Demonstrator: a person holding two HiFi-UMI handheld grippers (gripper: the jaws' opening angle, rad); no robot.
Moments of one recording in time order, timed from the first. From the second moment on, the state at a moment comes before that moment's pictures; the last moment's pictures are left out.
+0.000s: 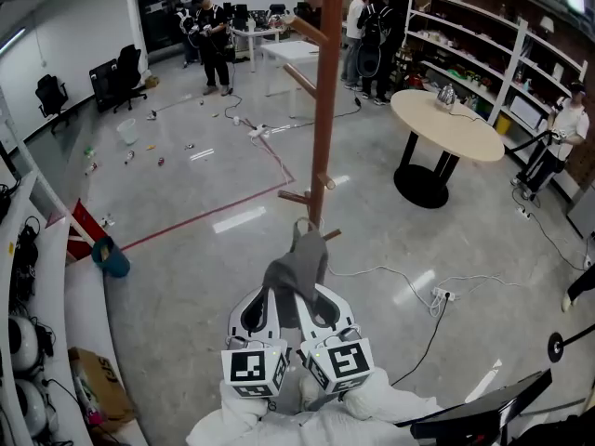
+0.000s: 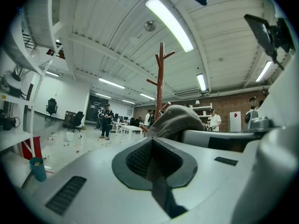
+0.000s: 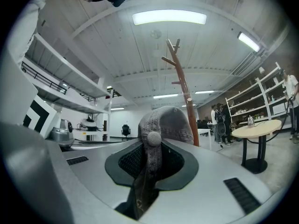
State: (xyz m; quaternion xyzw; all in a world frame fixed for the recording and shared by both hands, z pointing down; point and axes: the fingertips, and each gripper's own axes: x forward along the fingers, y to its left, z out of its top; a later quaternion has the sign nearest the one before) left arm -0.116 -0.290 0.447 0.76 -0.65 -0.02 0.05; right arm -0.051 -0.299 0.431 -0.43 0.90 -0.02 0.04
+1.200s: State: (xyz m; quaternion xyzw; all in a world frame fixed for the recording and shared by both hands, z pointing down) left arm -0.111 -0.202 0.434 0.77 -0.63 -0.03 0.05; right arm -0.036 -0.227 0.420 -0.46 0.89 -0.02 0.04
